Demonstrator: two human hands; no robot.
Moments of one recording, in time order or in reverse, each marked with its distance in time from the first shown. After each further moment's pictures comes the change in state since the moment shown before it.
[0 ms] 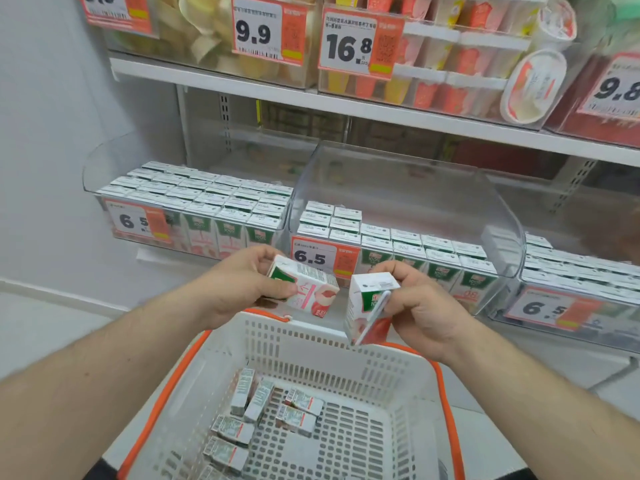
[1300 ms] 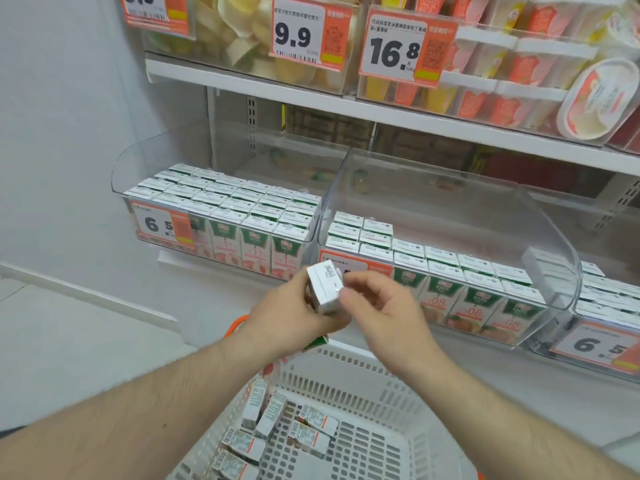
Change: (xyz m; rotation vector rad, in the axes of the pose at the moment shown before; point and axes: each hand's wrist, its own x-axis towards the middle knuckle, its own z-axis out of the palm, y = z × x) left_hand 0.008 -0.024 0.023 0.522 0.213 0.153; right_hand 0.027 0.026 0.057 -0.749 0.183 -0.326
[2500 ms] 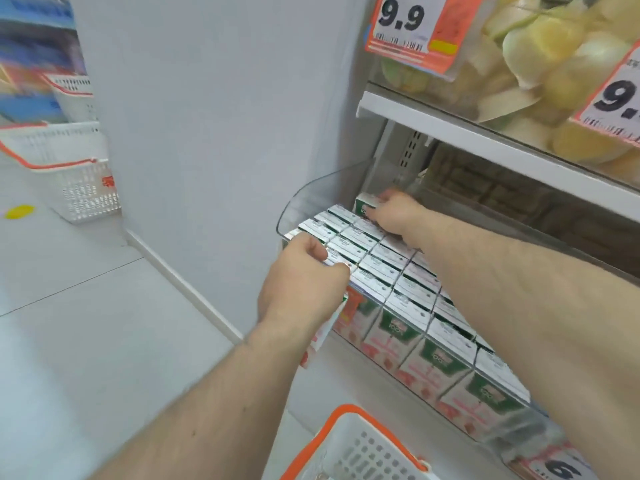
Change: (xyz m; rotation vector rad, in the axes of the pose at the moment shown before) left_hand 0.082 -0.089 -0.181 -0.290 0.721 -0.377; right_hand 0.344 -0.103 0.220 -0.604 -0.250 -0.049
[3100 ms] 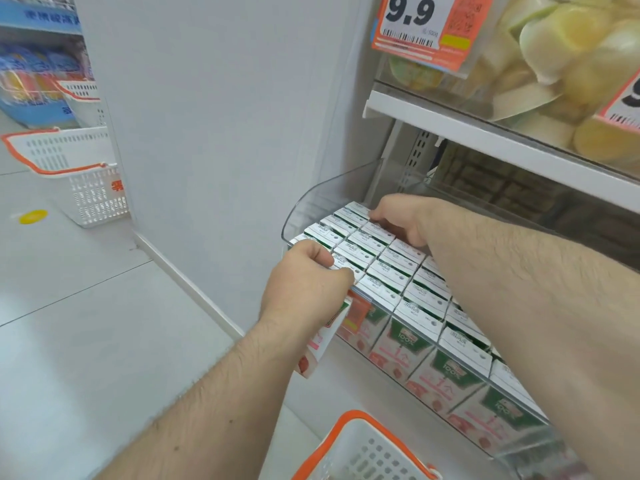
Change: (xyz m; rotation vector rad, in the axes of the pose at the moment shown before) left_hand 0.005 0.006 -0.007 -0.030 -0.082 -0.054; right_hand 0.019 -0.005 -0.003 0.326 -0.367 0.306
